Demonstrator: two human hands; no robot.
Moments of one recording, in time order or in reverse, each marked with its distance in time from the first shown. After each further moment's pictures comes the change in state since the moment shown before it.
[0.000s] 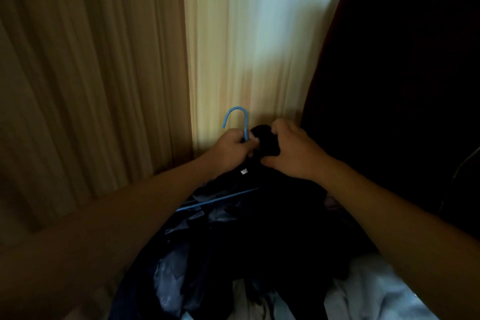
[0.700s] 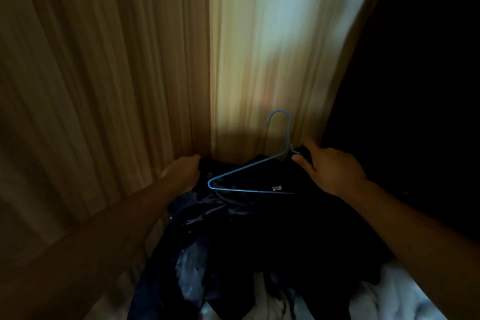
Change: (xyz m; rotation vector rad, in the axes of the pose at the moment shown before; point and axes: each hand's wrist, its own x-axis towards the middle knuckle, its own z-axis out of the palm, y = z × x) left_hand -0.035 -0.167 -0.120 0.978 -0.048 -0.330; right_hand -0.002 0.057 0.065 -0.340 0.121 -0.047
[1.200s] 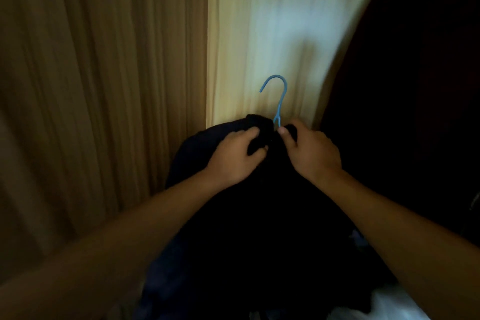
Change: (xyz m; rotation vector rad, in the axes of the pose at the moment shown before) left_hand -0.049 0.159 -0.126 -0.453 0.477 0.540; right_hand 0.046 -0.063 -0.108 0.129 0.255 0.213
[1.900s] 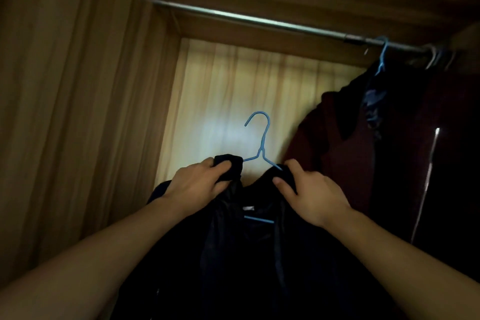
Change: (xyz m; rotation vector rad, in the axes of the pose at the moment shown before) left_hand 0.145 0.060 -0.116 0.491 0.212 0.378; right_hand 0.066 0.008 -0.199 -0.314 0.175 -0.110
